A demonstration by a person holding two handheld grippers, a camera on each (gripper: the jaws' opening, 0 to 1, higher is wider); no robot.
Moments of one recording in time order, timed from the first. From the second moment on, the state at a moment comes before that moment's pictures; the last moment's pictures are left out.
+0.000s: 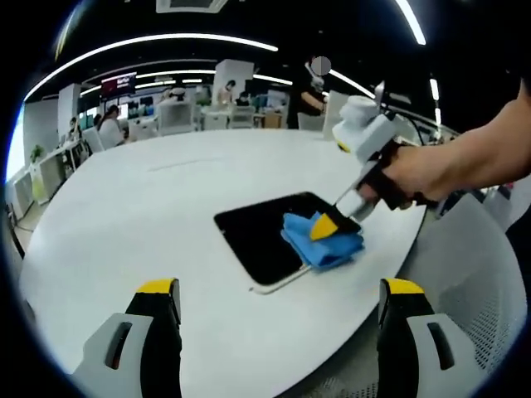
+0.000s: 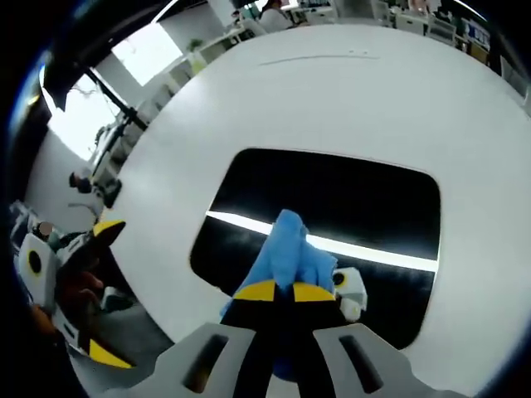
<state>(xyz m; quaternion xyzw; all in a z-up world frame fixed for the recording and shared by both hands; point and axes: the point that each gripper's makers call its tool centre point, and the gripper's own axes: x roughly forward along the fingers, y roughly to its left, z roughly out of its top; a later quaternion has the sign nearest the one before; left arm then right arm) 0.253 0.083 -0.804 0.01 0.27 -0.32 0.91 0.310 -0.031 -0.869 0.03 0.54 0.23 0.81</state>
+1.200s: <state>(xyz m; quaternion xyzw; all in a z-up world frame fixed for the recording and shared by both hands) 0.248 0.073 -0.810 0.04 0.27 -0.35 0.90 0.305 0.048 -0.869 0.02 0.54 0.28 0.79</state>
